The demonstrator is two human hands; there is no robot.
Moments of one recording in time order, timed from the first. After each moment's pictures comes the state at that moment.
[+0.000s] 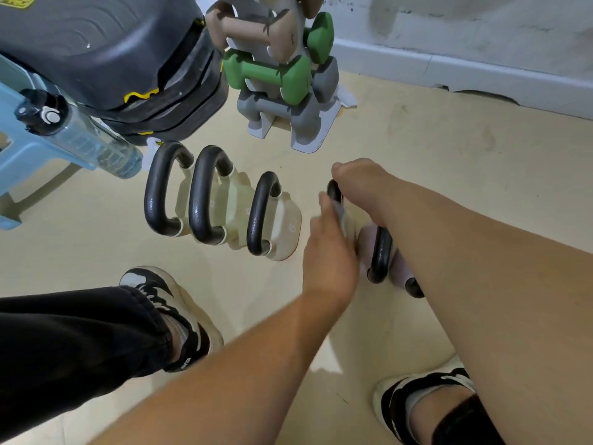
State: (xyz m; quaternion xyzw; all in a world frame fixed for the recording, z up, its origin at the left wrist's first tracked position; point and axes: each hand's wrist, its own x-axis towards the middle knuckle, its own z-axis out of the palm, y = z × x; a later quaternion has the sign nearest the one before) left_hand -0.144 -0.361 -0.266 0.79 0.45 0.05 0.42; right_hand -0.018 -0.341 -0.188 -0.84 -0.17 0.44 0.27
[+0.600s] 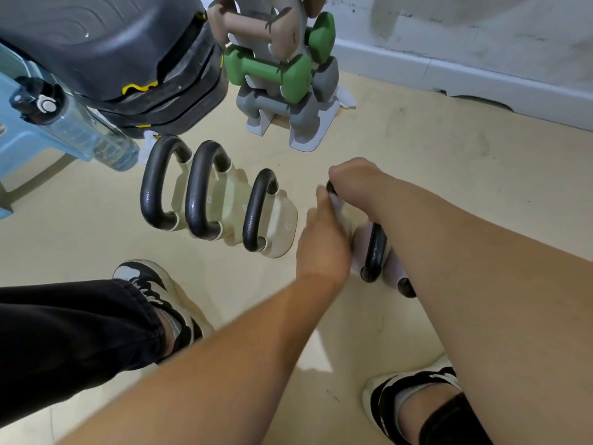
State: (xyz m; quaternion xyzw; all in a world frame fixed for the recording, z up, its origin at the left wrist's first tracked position) left_hand -0.132 -0.346 -0.266 0.81 0.45 0.03 0.38; right_hand -0.019 -0.341 -0.183 -0.83 -0.13 0.43 0.33
